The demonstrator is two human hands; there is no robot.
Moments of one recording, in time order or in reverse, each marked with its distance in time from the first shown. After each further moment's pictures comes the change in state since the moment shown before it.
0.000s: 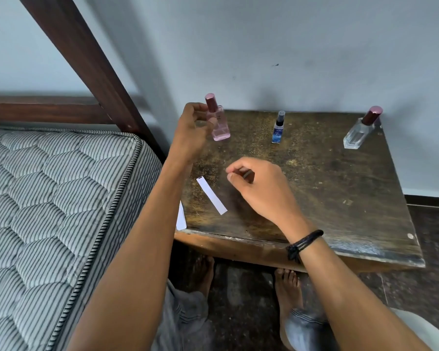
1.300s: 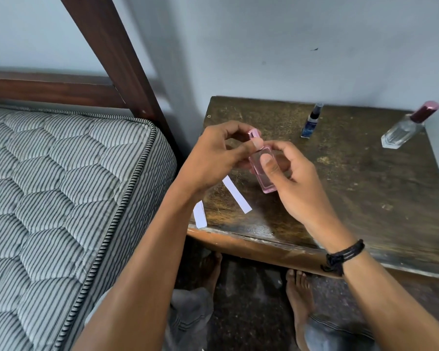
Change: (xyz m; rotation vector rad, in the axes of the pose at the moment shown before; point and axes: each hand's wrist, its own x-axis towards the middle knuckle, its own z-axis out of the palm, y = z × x) left_hand -0.063 0.009 -0.022 -0.122 -0.289 -0.006; right_hand 0.002 0.004 0.014 0.348 0.035 0.028
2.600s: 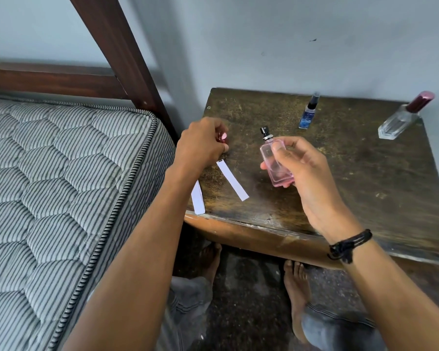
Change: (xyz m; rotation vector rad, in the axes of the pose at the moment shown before) left_hand 0.026 -0.027 -0.018 0.865 0.226 -0.139; right_hand -0.012 -0.008 -0.015 0.343 0.044 0.207
